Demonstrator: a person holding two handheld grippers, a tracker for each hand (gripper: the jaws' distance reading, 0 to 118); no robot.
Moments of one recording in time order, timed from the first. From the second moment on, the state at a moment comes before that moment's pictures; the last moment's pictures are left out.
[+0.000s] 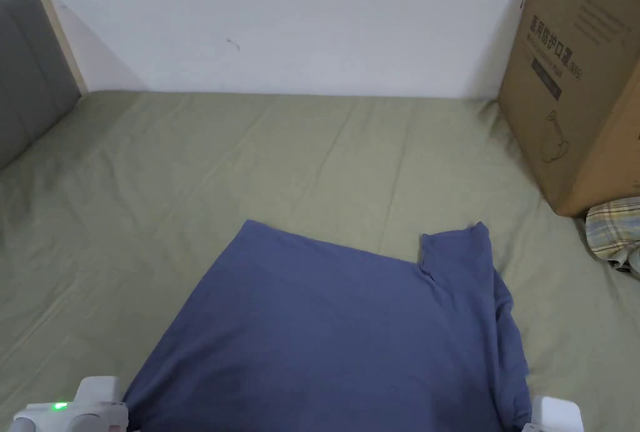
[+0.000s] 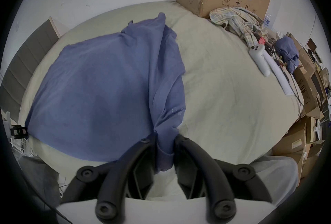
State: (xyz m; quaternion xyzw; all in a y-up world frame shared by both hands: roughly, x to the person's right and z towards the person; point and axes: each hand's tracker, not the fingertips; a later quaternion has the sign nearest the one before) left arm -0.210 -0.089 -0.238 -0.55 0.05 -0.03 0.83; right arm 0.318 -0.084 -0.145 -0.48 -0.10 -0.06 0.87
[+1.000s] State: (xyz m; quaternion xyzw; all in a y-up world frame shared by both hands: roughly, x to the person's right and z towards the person) left arm -0.096 0.125 -0.260 -0.11 -0.07 0.00 0.99; right arm 0.295 0.139 -0.155 -0.10 -0.13 0.03 0.99
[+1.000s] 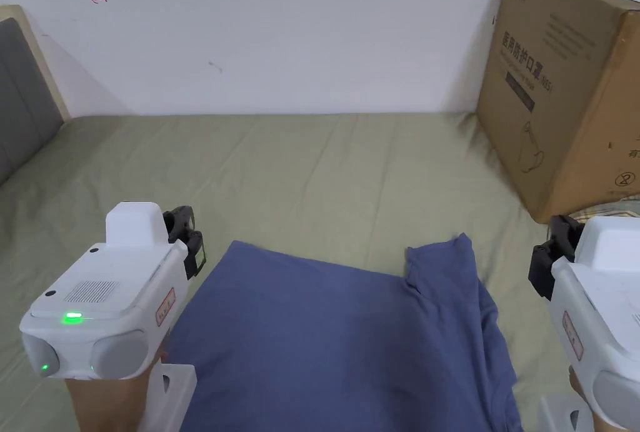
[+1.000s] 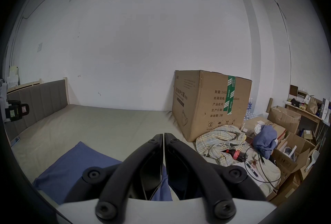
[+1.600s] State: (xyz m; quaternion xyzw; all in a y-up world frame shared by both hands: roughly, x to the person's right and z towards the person) left arm -0.087 0.073 -0.435 -0.27 -0.11 -0.02 0.96; right arm 0.307 0.115 -0.244 -0.13 -0.13 0.04 0.98
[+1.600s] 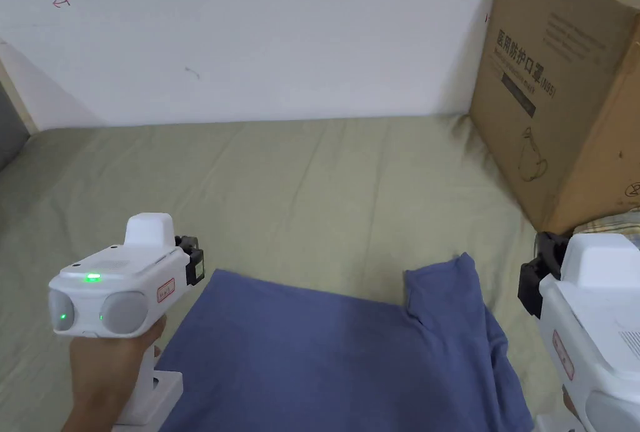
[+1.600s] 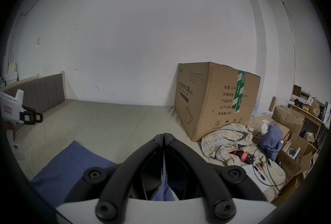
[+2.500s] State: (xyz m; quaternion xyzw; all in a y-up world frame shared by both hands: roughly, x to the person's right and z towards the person) left arm -0.050 -0.079 -0.611 -0.50 -0.07 -0.04 0.86; right arm 0.374 0.016 -0.315 -0.27 -0.19 0.03 0.94
